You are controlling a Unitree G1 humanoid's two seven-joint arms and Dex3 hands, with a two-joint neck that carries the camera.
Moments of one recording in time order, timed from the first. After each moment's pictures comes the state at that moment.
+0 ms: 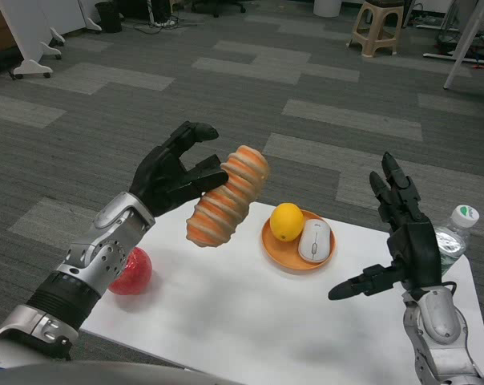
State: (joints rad) left arm -0.22 0.34 -0.01 0.15 -0.79 -0.06 -0.35; right arm -0.27 -0.34 0.30 0.55 0.32 -0.81 0.01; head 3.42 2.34
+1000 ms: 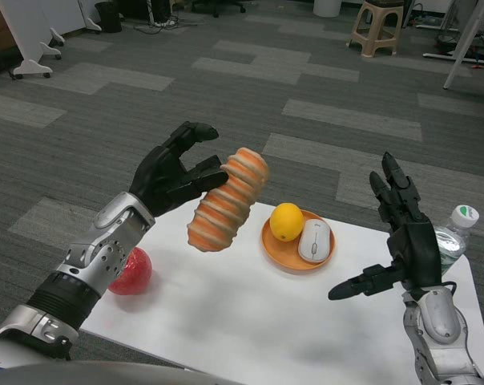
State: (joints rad) left arm -0.22 0.34 -0.01 0.15 -0.79 -0.06 -0.35; right arm -0.27 -0.34 0.30 0.55 0.32 -0.81 0.01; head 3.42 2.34
